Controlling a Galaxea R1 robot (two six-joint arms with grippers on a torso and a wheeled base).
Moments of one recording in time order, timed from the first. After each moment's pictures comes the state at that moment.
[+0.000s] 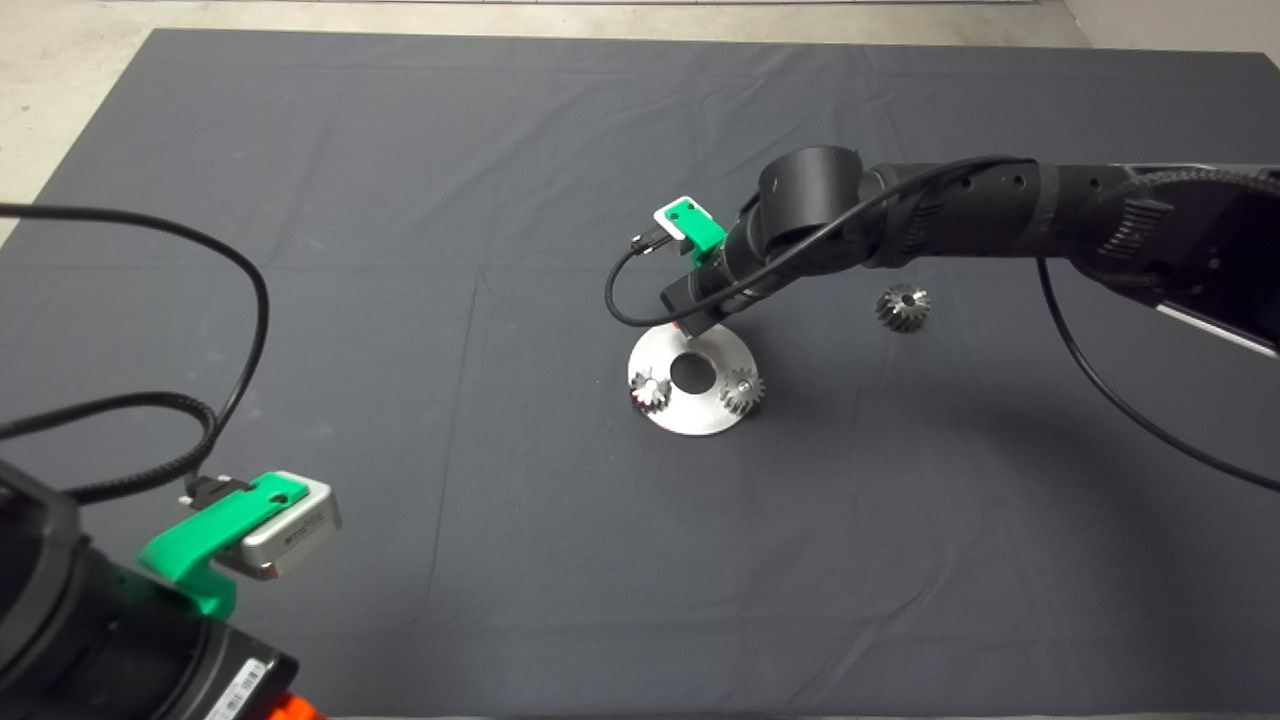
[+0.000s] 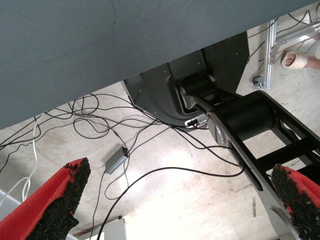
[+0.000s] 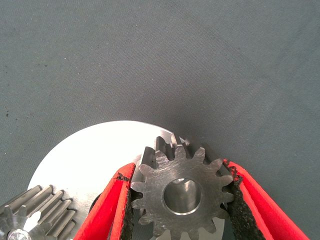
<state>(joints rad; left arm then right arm) -0.66 2.03 -0.29 -0.16 1.34 -1.38 0.32 2.80 -1.30 -0.67 -1.35 0.99</state>
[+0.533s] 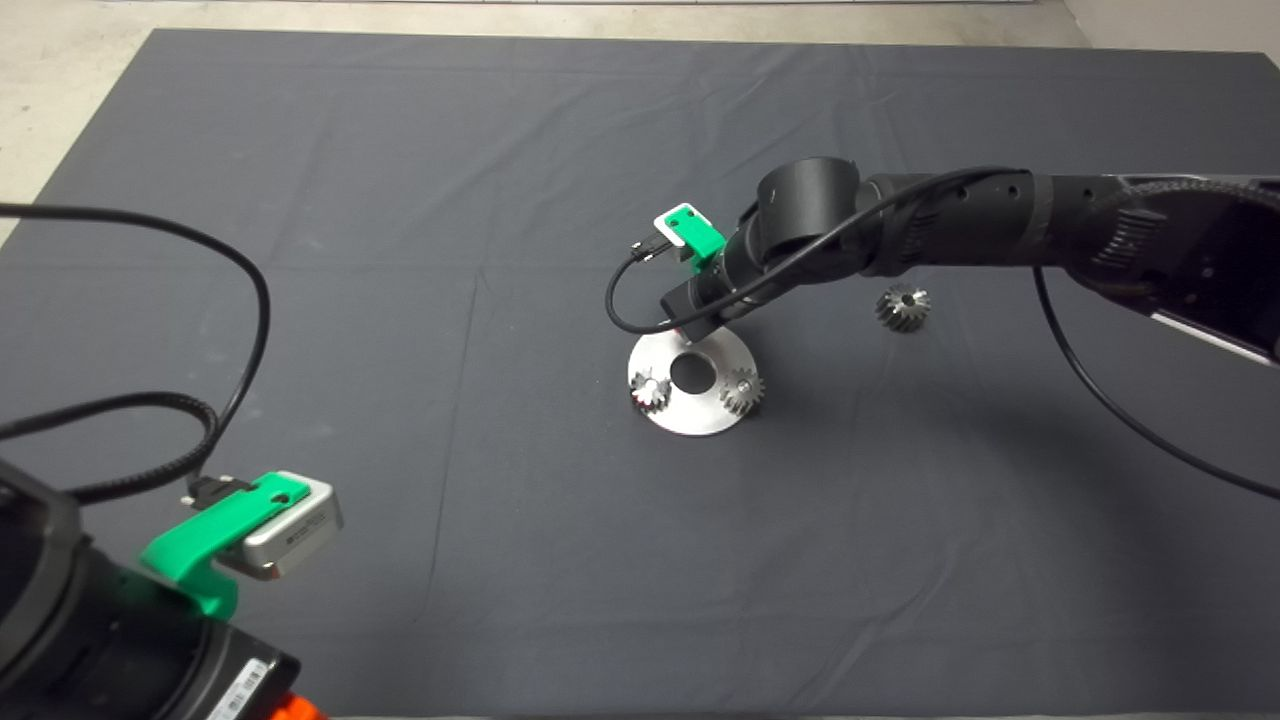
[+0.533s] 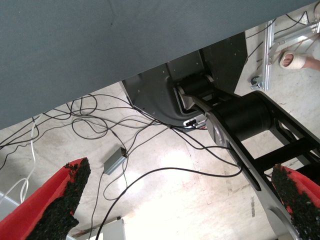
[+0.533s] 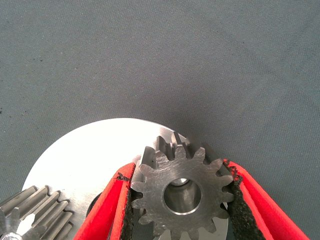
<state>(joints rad) -0.66 2.03 -0.29 -0.16 1.33 -1.38 0.31 2.80 -1.30 -0.68 -1.35 0.99</state>
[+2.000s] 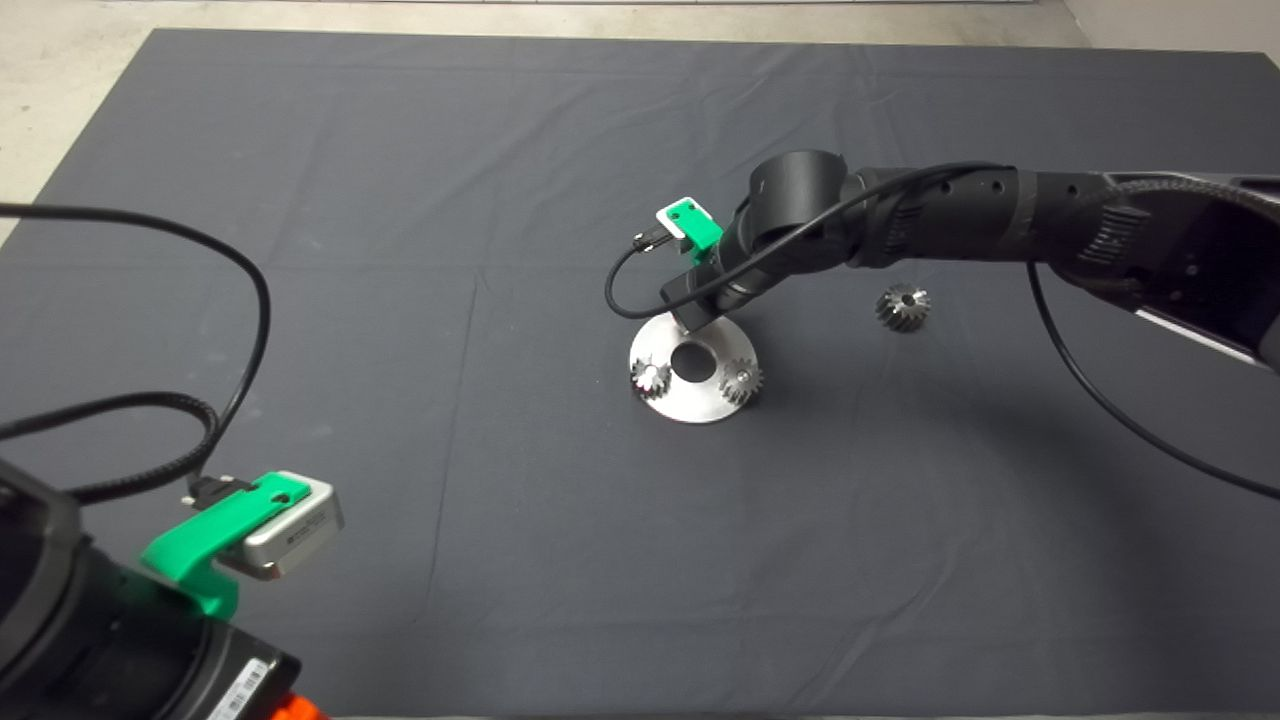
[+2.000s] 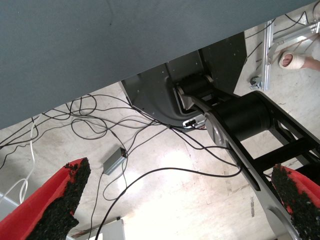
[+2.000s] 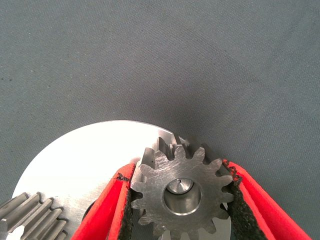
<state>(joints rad) -0.66 2.03 -0.29 -0.16 1.33 -1.38 0.31 2.83 -1.37 -0.68 -1.35 0.99</state>
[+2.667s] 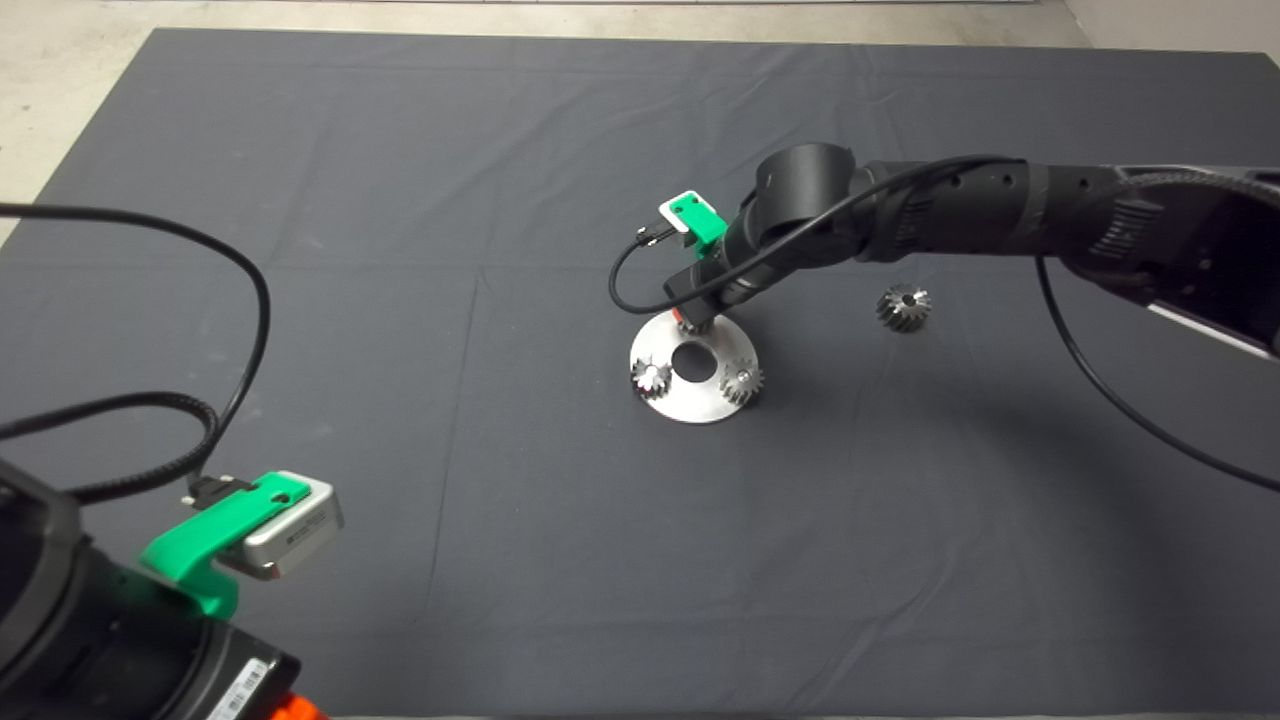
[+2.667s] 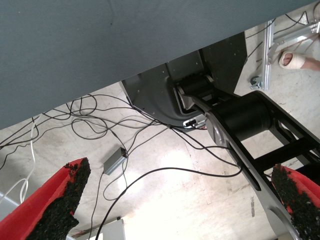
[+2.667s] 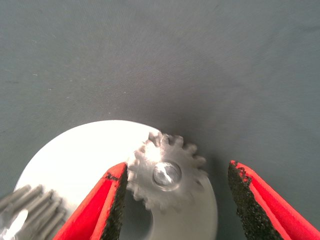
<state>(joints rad) -0.66 2.02 -0.29 -0.16 1.33 -1.37 0.35 2.78 -1.31 -0.67 -1.36 0.99</state>
